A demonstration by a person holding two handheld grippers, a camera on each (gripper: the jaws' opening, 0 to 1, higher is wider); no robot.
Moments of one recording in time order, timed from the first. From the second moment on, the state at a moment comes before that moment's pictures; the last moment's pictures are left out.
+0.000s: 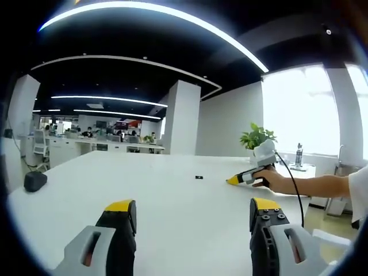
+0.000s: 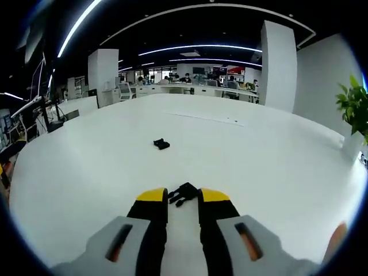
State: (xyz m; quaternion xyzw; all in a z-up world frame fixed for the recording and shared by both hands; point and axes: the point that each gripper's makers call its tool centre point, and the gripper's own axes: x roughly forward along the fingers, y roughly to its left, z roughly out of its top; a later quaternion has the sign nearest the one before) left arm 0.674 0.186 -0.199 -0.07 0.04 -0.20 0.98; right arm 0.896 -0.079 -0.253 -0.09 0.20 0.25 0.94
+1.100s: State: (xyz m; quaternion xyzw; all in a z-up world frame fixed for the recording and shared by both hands) left arm 0.674 0.186 -0.197 -0.07 0.04 -0.20 0.98; right arm 0.897 -0.062 -0.252 -0.11 0.17 0.42 0.88
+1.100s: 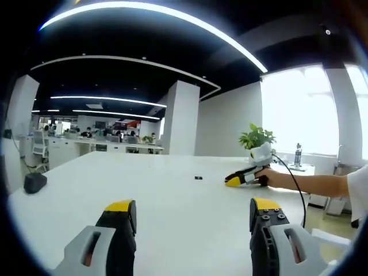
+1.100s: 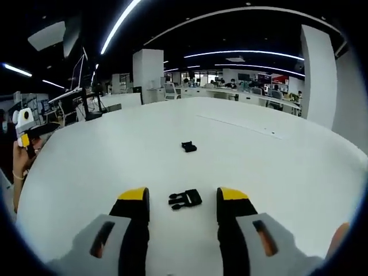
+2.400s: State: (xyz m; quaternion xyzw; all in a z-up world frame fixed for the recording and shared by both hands) left arm 0.673 0.193 -0.200 -0.08 0.04 -0.20 0.98; right arm 0.903 -0.132 -0.247 -0.07 0.19 0.19 0.96
